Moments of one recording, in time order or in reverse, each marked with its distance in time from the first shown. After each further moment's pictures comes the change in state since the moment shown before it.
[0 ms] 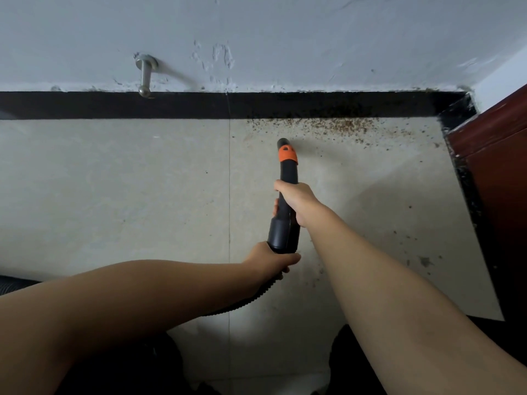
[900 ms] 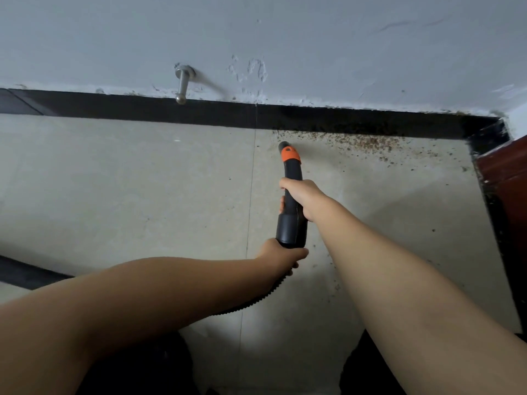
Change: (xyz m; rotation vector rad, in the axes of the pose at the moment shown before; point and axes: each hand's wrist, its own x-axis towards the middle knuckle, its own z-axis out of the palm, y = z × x) left_hand 0.006 0.011 -0.018 -0.132 0.109 0.016; right_hand 0.010 -0.028 0.031 -0.105 -0.064 -0.035
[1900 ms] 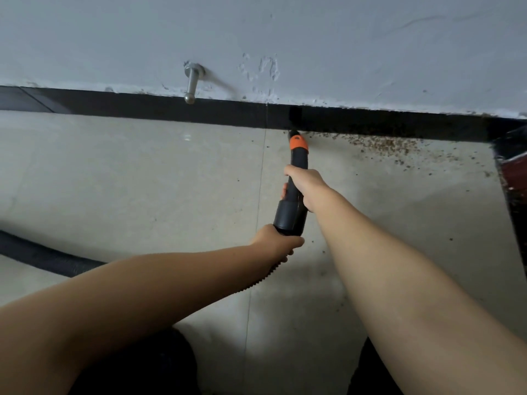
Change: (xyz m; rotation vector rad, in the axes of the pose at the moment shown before) left_hand 0.024 0.017 -0.027 0.060 0.080 -0.021; right_hand 0.019 -0.024 0.016 0.054 0.003 -0.020
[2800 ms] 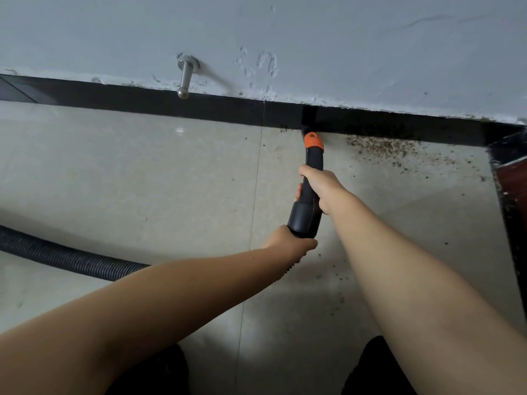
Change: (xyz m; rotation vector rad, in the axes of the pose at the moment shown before) left_hand 0.018 0.007 0.030 -0.035 -0.056 0.023; right_hand 0.016 -0.002 -0.031 -0.014 0.041 -0.009
